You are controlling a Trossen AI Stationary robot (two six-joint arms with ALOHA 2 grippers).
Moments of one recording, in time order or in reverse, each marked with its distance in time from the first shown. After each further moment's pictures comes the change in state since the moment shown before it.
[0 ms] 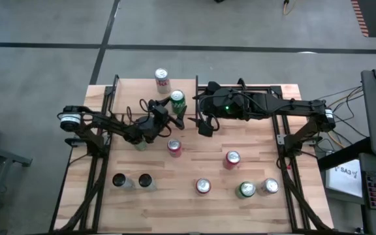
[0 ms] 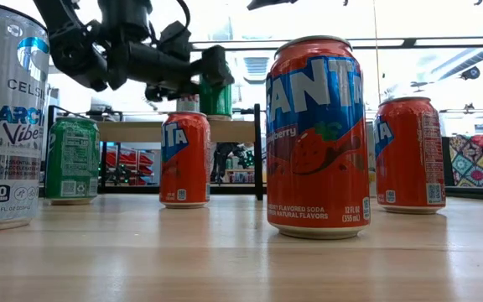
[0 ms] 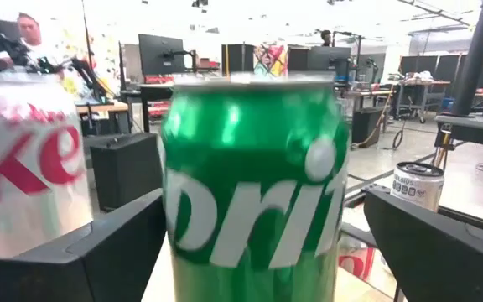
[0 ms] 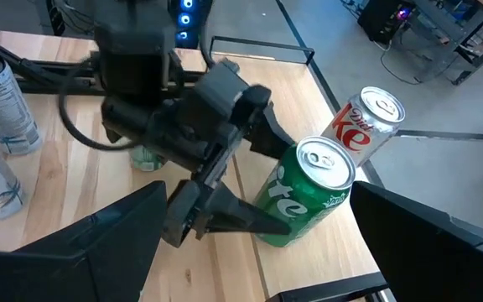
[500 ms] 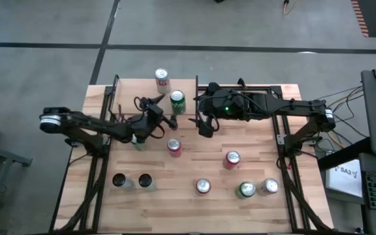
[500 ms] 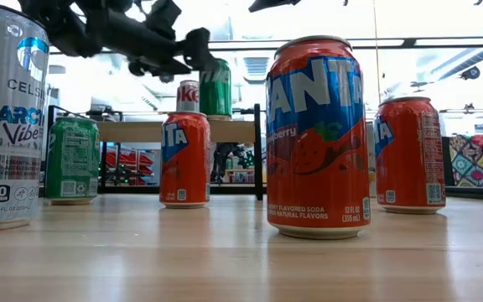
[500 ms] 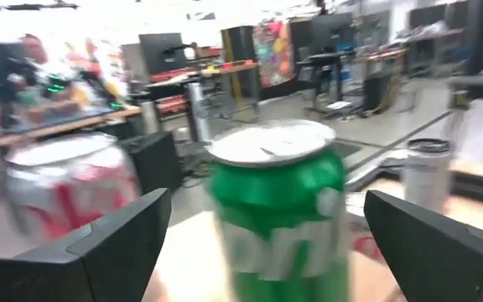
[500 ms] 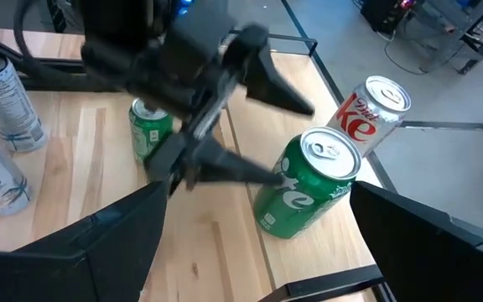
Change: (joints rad) left arm -0.040 -0.261 0.000 -0.363 -0.078 0.095; right arm 0.002 0.000 0.000 -0.021 0.000 0.026
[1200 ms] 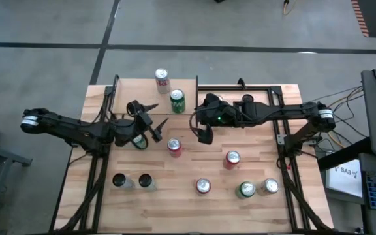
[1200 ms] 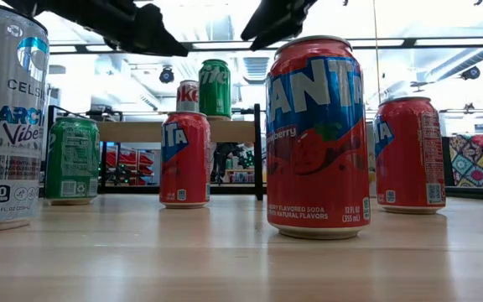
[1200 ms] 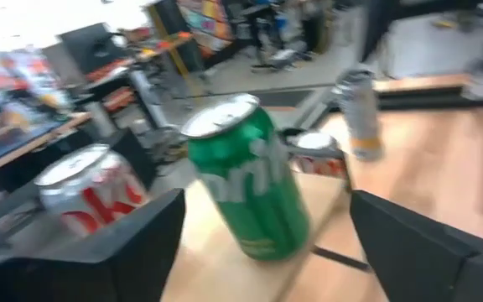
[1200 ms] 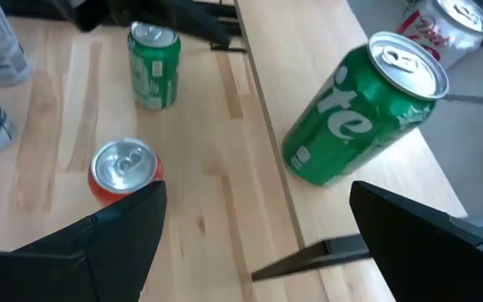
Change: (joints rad) left arm -0.135 -0.347 0.000 -0.607 0.109 0.022; right arm 0.004 0.001 -0.224 0.114 -0.008 -0.007
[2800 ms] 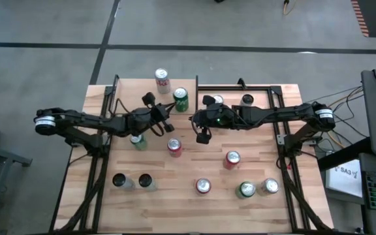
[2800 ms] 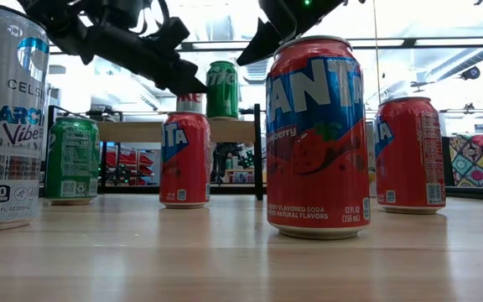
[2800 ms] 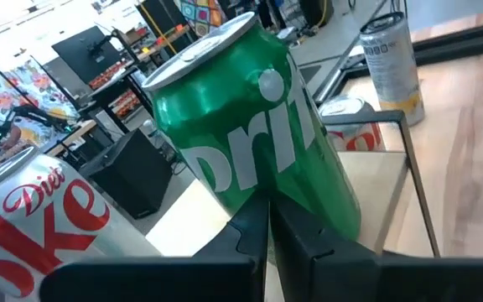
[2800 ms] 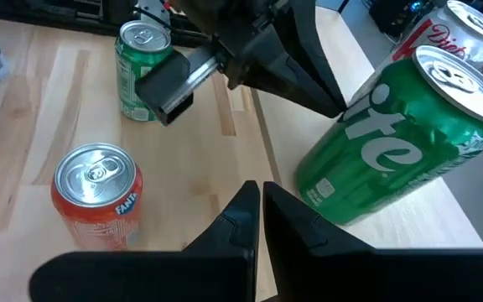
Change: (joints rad) left arm 0.251 0.297 0.000 0.319 0.196 0.183; right arm -0.035 -0.001 -0.179 0.283 -0.017 -0.087
